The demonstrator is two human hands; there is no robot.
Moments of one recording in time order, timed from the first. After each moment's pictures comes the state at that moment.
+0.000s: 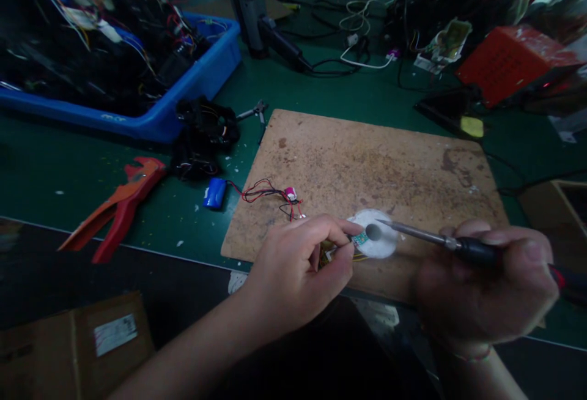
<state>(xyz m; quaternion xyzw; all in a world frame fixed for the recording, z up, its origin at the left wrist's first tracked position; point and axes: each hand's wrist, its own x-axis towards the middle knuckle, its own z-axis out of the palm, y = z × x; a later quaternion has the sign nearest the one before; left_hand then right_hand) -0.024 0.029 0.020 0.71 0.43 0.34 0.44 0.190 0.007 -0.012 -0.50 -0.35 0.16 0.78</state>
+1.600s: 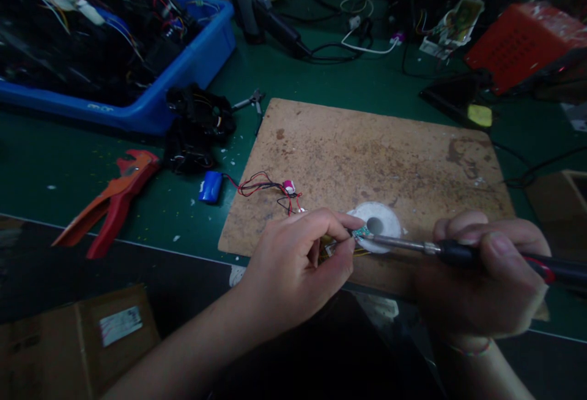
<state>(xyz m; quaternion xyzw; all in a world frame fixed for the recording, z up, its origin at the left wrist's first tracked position) -0.024 0.030 0.019 0.71 0.43 0.34 0.44 0.175 0.012 0.002 -0.51 -0.38 0.16 0.75</state>
